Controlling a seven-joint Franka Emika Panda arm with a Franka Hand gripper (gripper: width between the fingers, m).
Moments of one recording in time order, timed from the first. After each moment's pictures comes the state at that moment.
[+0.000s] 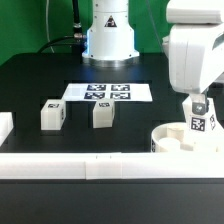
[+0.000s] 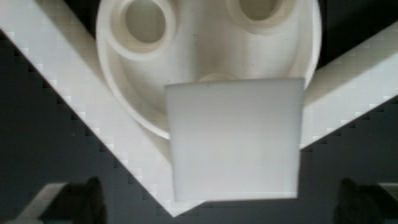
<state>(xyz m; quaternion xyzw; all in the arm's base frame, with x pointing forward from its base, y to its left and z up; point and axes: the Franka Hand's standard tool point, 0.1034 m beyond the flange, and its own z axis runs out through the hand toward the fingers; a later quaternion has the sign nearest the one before) 0.634 0.114 0.089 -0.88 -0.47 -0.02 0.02</state>
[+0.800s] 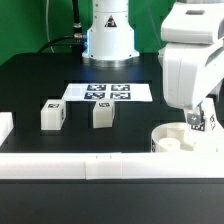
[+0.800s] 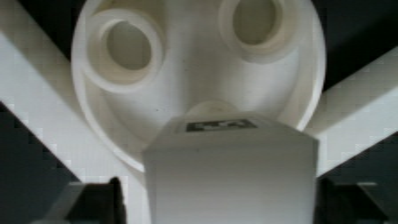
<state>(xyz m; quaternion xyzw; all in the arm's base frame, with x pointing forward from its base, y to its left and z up) 0.628 0.109 0.072 -0.89 -0.46 -0.01 0.03</state>
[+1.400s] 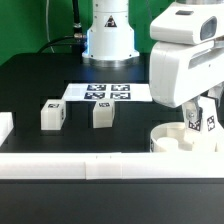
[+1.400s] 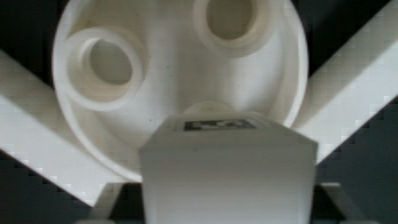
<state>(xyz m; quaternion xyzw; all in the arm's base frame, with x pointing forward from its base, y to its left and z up) 0.626 0.112 0.072 -0.96 -0.28 0.00 0.04</state>
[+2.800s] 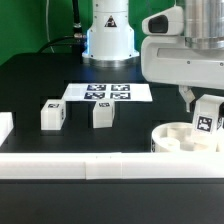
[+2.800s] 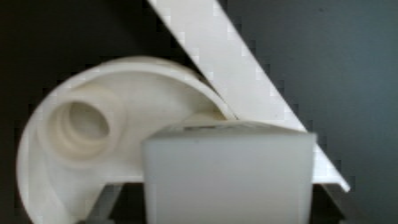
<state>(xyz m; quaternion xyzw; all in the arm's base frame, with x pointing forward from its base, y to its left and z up) 0.625 0.119 0.070 -0.91 0.40 0.02 0.07</state>
